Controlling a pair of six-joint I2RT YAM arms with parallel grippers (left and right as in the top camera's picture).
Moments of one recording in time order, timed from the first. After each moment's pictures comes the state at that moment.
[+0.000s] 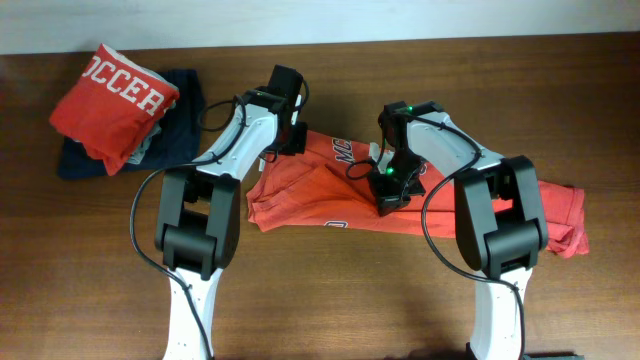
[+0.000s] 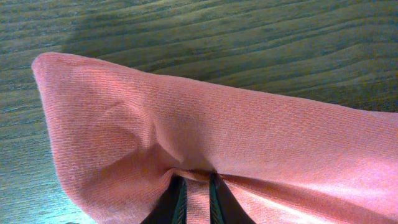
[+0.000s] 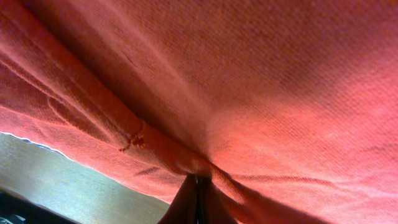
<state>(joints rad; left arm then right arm) -0.34 2.33 1.86 -0.82 -0.02 -0.18 0.26 2.20 1.59 -1.21 -0.32 -0.01</state>
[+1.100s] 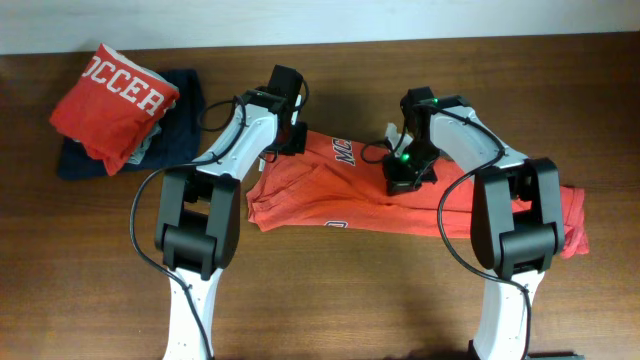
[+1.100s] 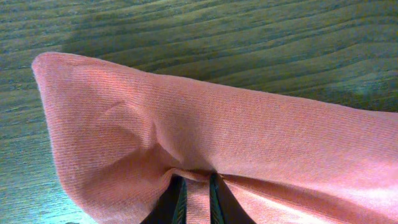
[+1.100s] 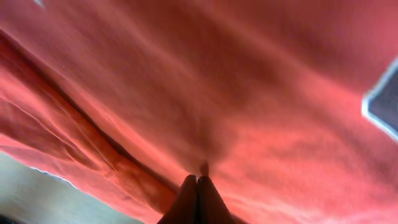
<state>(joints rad) -0.34 2.33 1.86 -0.82 -0.02 -0.18 0.17 2.17 1.59 -1.08 -0.35 -0.01</state>
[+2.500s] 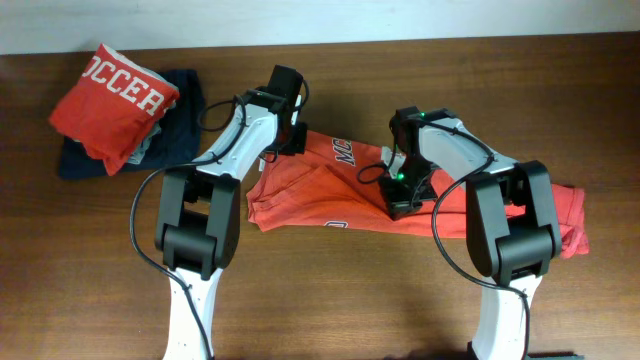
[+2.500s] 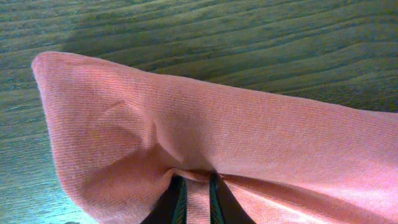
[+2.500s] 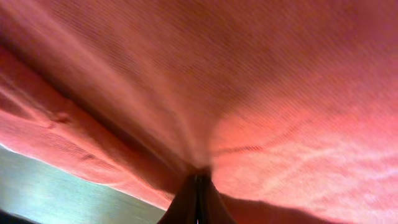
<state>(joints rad) -0.34 2.33 1.86 -0.82 -0.02 -0.18 0.22 2.14 1.48 -1.17 -0.24 0.01</state>
